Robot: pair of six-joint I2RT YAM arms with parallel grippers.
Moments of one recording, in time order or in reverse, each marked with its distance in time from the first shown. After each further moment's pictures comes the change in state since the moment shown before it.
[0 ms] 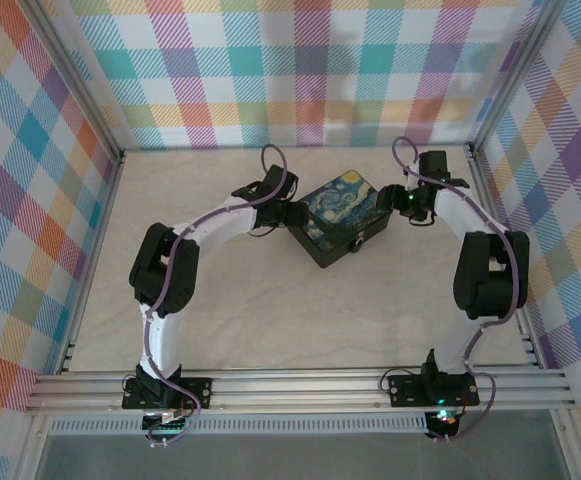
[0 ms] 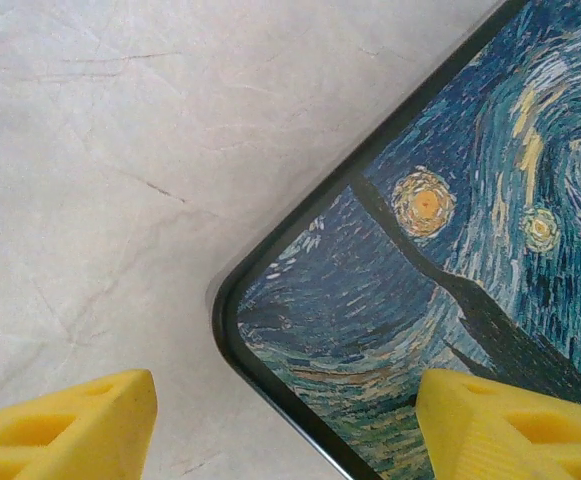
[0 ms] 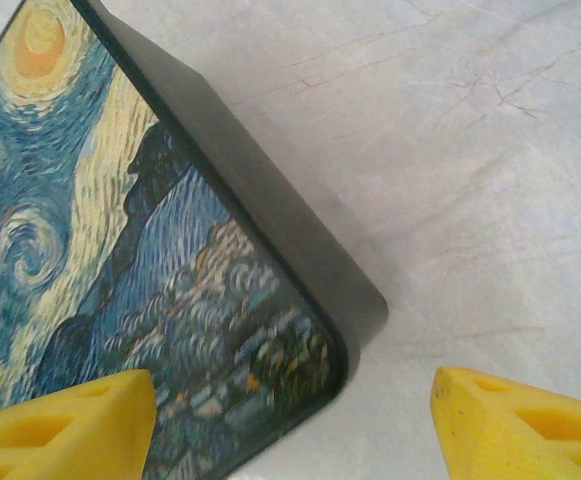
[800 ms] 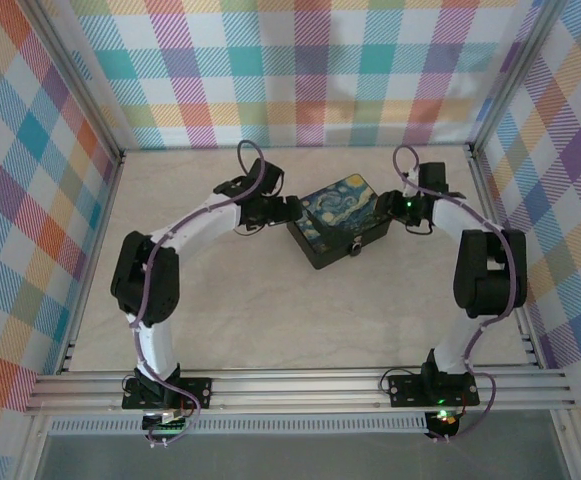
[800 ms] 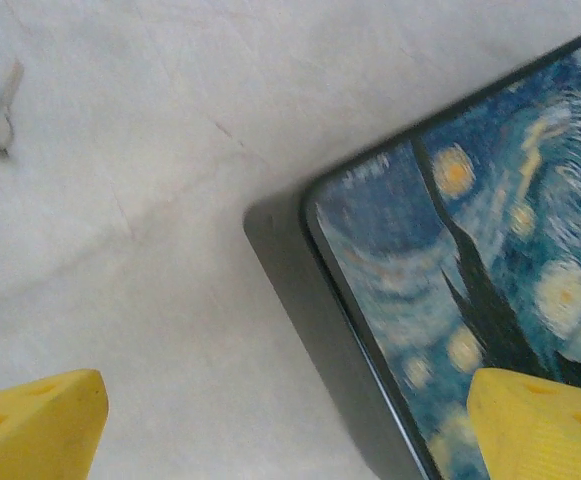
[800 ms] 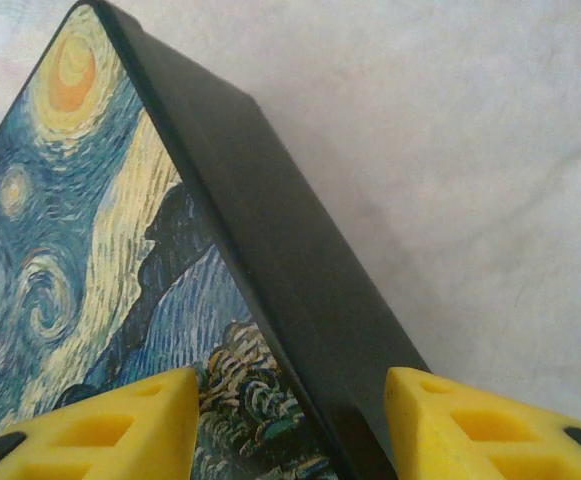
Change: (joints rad) left arm 0.034 -0.159 -0.080 -0.105 0.062 -0.193; right arm -0.003 -0.039 -0.178 0.209 -0.117 0.107
